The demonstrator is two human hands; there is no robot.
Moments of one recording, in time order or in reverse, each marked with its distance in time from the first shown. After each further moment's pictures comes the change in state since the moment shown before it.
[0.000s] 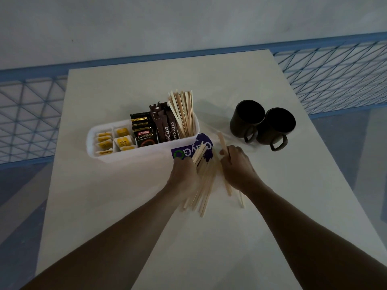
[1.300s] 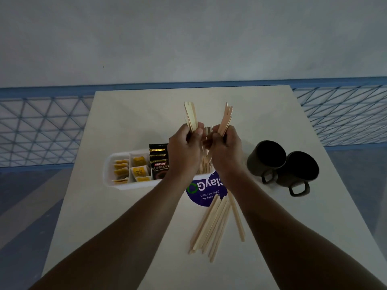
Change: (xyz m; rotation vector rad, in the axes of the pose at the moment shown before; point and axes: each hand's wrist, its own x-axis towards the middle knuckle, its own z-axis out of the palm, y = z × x) left_hand 0.062 0.035 -0.091 -0.763 0.585 0.202; right_hand 0.069 -0.126 -0.006 0.780 0.167 -0.173
